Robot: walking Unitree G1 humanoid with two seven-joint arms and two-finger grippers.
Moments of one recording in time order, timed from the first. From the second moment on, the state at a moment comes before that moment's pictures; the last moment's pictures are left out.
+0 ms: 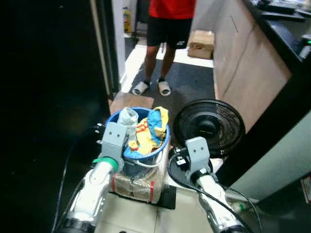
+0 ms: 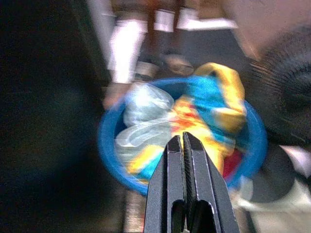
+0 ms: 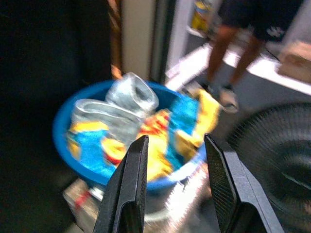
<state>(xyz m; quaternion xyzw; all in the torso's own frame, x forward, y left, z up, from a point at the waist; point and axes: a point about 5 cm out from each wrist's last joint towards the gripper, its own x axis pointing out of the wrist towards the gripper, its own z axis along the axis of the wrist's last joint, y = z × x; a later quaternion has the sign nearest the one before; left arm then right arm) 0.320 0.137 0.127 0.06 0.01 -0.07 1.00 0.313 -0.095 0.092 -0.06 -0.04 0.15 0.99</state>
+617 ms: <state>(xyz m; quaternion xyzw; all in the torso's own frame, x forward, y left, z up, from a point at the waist) 0.321 0.135 0.123 0.07 0.01 -0.07 1.00 0.308 -0.092 0.088 -0.05 -0.04 0.15 0.99</state>
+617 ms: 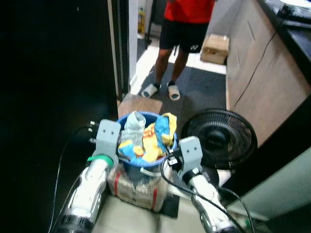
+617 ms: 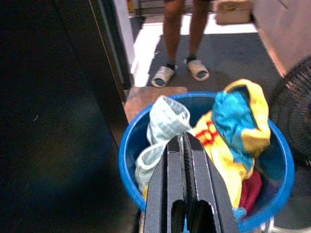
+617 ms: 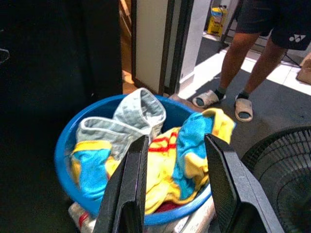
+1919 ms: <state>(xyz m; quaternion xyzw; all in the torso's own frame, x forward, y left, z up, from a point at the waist) 0.315 0.137 0.106 0.07 0.04 -0.07 0.99 0.305 -0.087 0.085 -0.07 -0.04 0.16 0.98</state>
